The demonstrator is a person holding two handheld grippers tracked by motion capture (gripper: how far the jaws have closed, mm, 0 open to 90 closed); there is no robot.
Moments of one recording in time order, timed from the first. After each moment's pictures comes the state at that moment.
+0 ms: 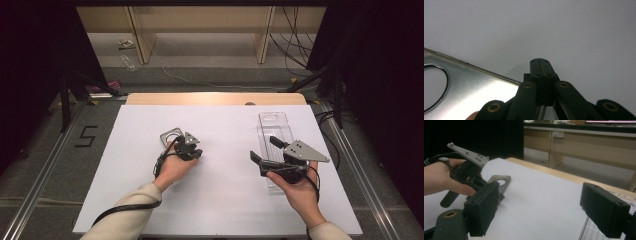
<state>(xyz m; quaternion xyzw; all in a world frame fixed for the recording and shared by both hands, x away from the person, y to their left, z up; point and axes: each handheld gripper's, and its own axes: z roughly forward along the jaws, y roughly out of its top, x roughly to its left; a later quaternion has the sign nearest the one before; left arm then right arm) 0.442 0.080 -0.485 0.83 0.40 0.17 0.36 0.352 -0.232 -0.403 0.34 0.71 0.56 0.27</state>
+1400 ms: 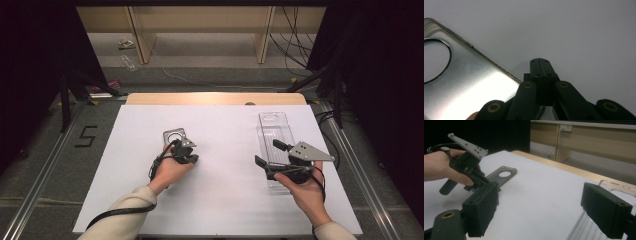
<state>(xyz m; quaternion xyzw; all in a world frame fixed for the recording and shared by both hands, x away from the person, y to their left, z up) 0.433 0.093 -0.488 0.84 0.41 0.14 0.34 0.354 -0.249 -0.411 0.33 0.73 0.55 0.24</state>
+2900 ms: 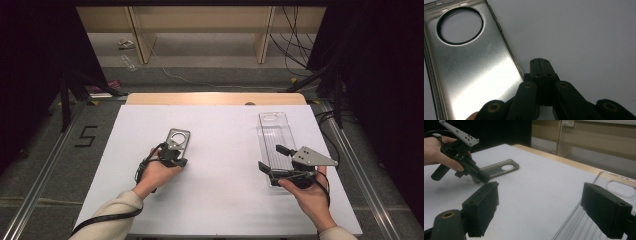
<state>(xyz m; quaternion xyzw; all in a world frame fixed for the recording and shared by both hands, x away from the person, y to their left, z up) 0.421 0.127 -0.487 0.84 0.42 0.13 0.33 0.346 -0.259 -0.419 0.32 0.74 0.54 0.23</state>
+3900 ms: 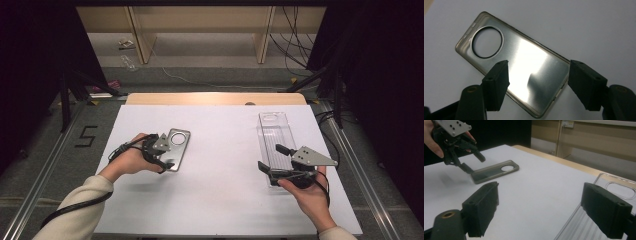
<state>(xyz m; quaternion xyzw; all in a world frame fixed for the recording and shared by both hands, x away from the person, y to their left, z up) 0.435 0.176 -0.450 0.94 0.17 0.16 0.26 0.345 -0.258 -0.417 0.32 0.74 0.54 0.24</state>
